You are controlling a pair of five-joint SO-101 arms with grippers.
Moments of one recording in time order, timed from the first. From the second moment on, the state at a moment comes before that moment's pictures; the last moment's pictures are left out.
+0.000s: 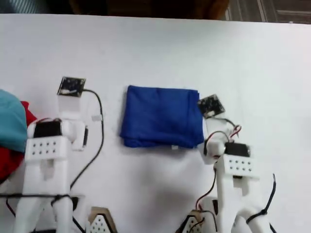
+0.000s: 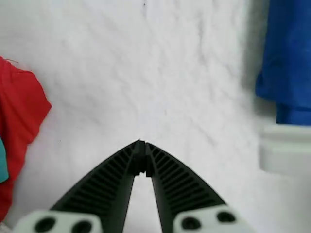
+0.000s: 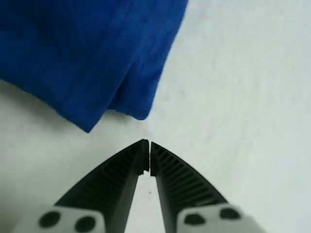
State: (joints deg) left arm -14.5 -39.8 50.4 69.2 -9.4; right arm 1.0 -45.2 67.9 53.6 28.9
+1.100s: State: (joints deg) left arm -13.0 -67.9 79.9 66.5 -18.9; right arm -20.6 -101.8 96.5 65.1 13.9
